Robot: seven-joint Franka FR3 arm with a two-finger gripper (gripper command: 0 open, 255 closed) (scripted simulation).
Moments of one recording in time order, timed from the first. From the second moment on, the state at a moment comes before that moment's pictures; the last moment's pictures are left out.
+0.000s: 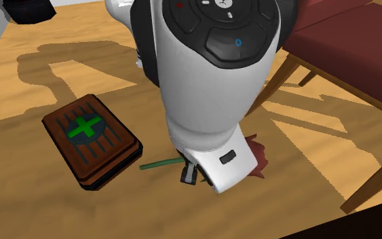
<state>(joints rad) 0.01 0.53 -0.15 -1.46 0.10 1.77 -1.10</state>
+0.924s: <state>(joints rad) 0.00 0.50 -0.15 -1.33 0.10 1.61 -1.09</state>
